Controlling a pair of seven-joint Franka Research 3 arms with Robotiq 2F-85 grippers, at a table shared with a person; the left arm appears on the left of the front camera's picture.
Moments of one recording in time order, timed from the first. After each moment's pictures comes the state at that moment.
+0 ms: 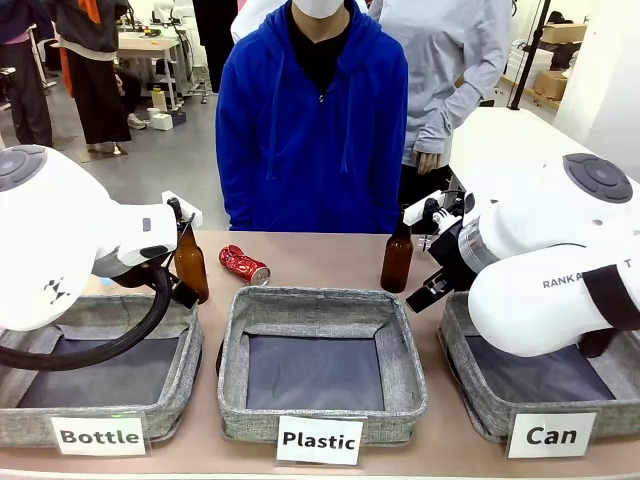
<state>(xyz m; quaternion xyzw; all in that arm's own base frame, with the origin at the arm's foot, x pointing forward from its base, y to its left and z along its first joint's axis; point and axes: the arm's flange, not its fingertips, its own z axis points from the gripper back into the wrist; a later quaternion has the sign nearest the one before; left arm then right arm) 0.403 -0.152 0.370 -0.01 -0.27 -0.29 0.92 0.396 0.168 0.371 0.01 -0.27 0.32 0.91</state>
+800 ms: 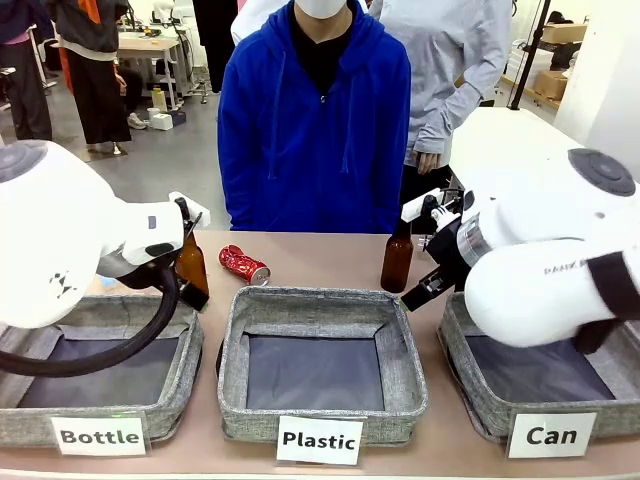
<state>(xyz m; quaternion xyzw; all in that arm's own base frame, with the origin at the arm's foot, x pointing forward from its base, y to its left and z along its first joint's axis) 0.391 -0.169 0.379 -0.05 -0.25 -0.30 0.92 0.390 0.175 0.381 0.05 -0.27 0.31 0.91</state>
